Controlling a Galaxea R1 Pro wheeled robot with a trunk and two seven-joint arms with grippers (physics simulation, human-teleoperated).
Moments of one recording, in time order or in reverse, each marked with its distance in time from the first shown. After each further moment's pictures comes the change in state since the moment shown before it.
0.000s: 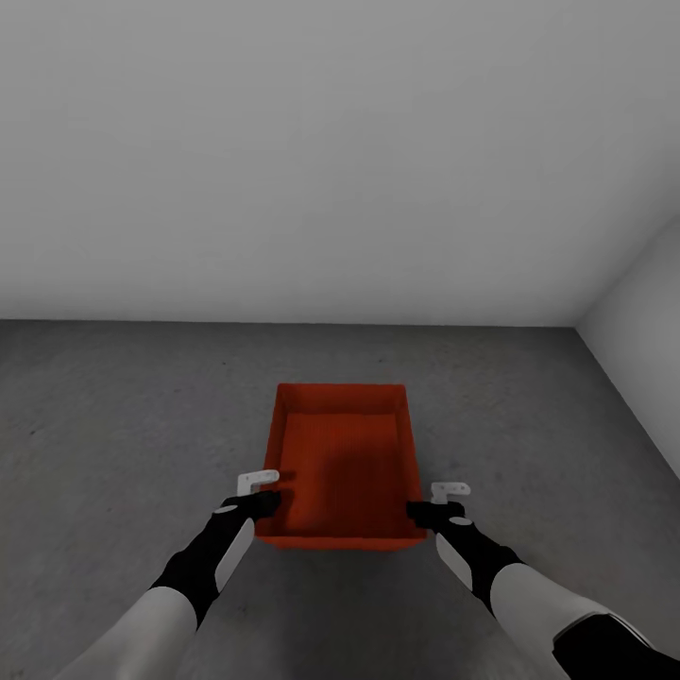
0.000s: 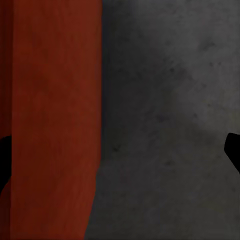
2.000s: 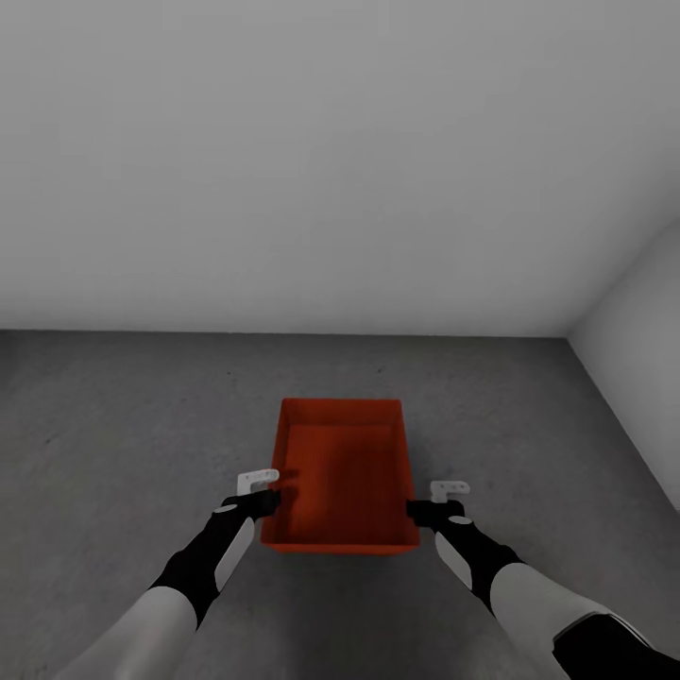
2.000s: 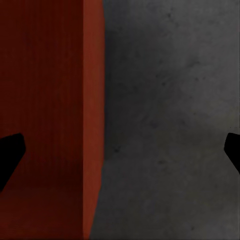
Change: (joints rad) left arm 0.000 0.000 0.002 -0.003 0.001 -0.001 -0.001; right arm 0.001 0.000 0.000 -0.008 0.000 -0.005 0.000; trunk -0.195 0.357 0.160
